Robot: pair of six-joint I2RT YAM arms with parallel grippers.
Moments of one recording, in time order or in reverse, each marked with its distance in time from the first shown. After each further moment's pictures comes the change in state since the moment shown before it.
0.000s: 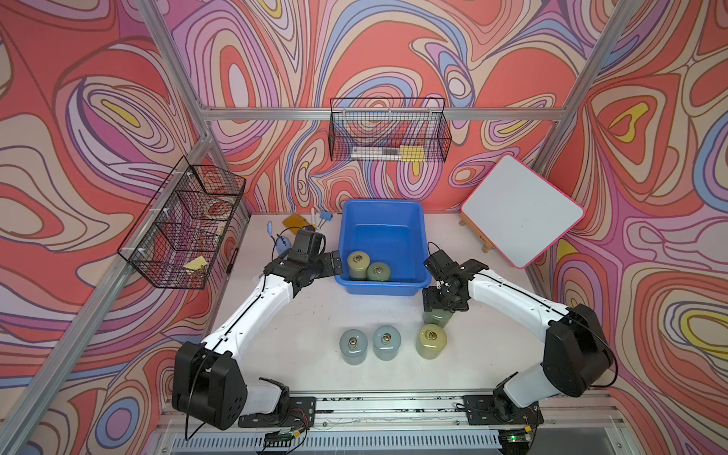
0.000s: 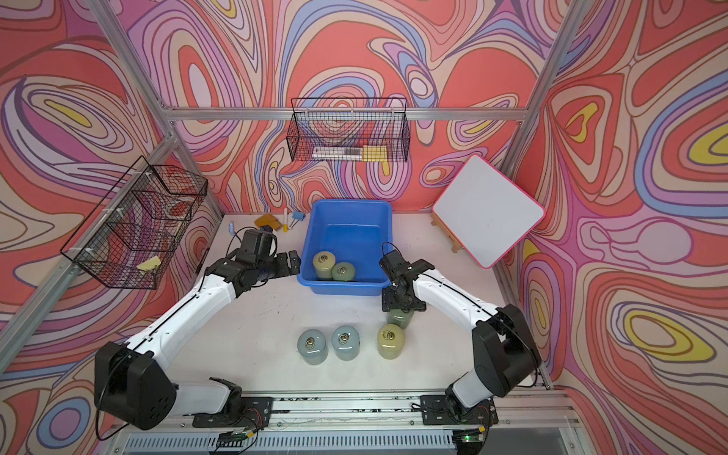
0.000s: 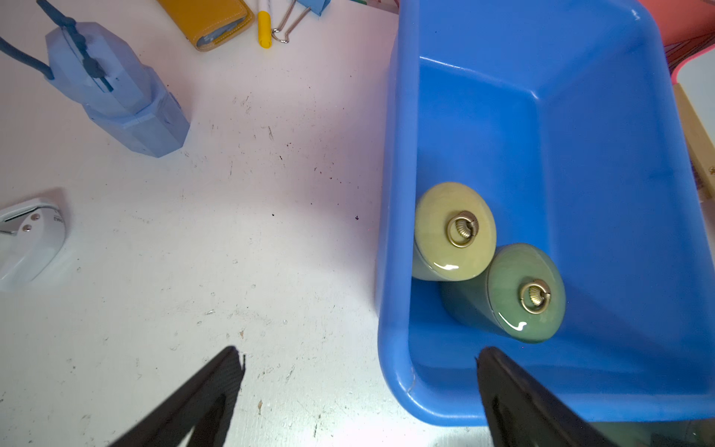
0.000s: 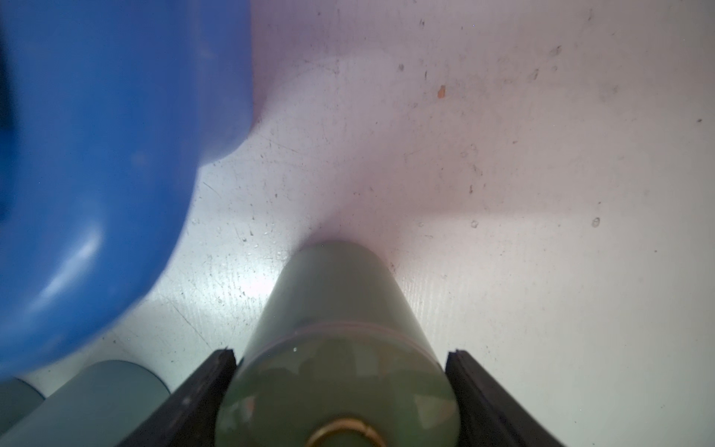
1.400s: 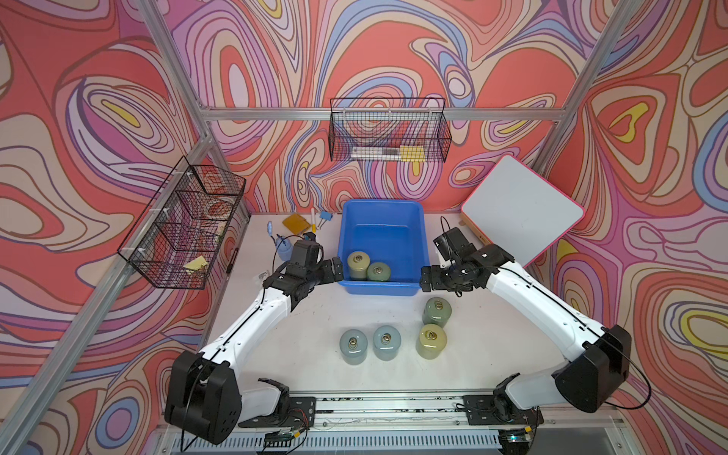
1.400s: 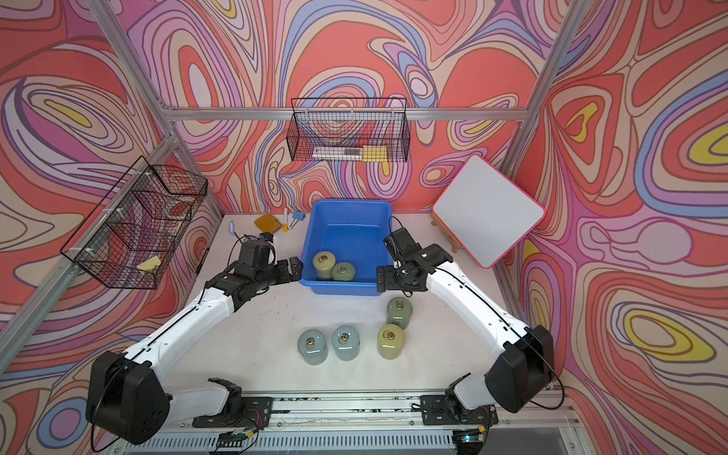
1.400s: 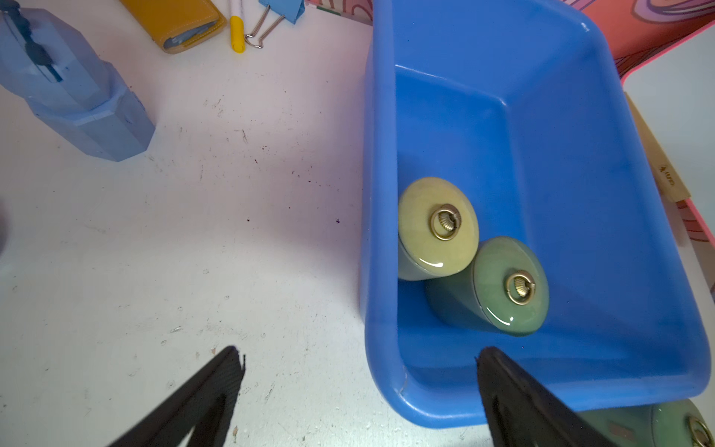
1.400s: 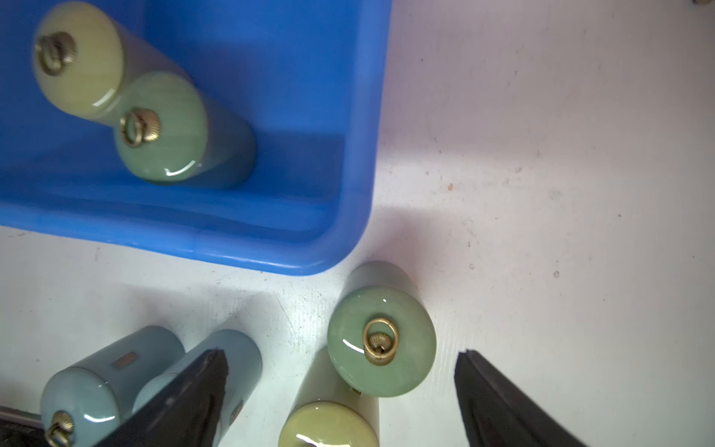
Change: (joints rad) left arm 0.000 -0.081 -0.185 0.211 0.066 0.008; right arm 0.002 -0.092 0.271 -0.114 -0.058 -0.078
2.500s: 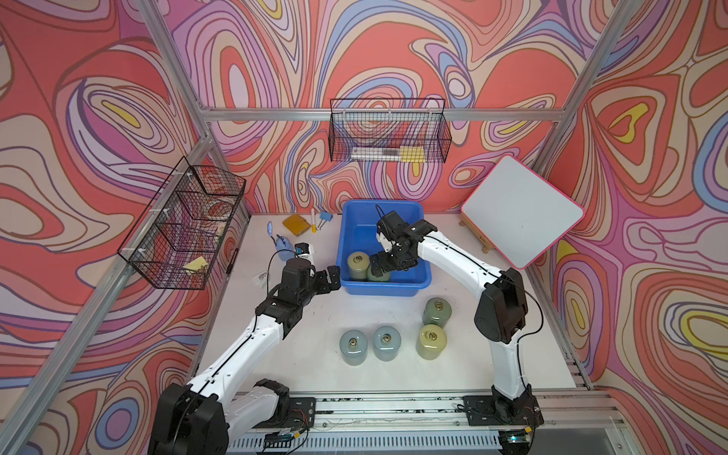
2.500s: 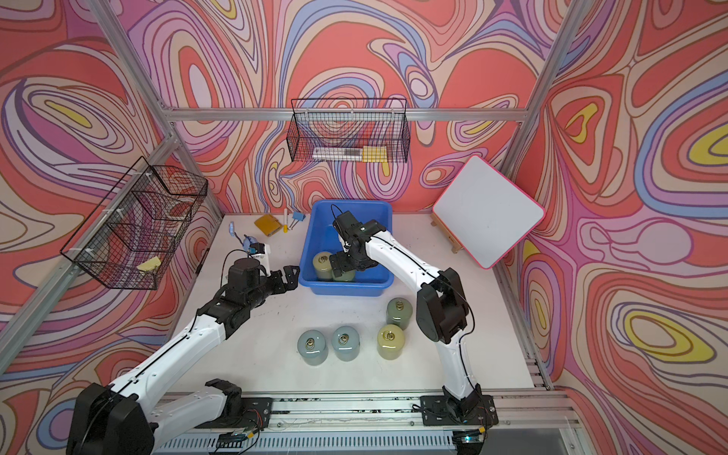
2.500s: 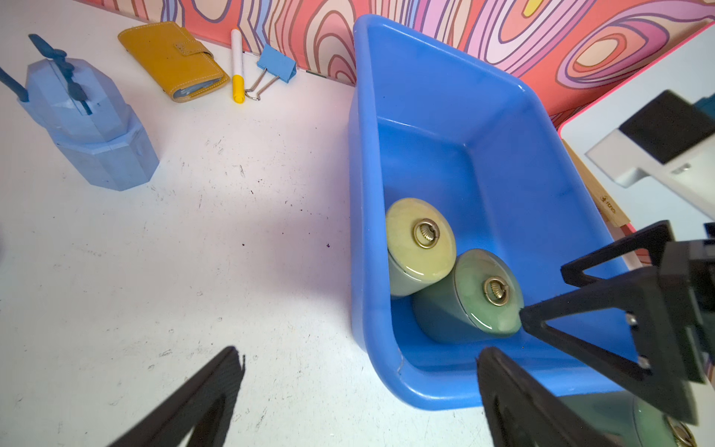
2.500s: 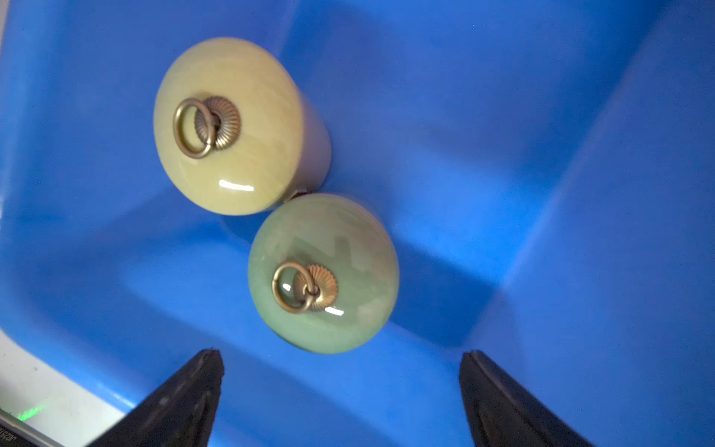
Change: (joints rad) left arm 0.000 -0.166 -0.222 0.238 -0.018 -0.004; right arm 0.124 0.649 0.584 -0.013 -0.074 -0.182
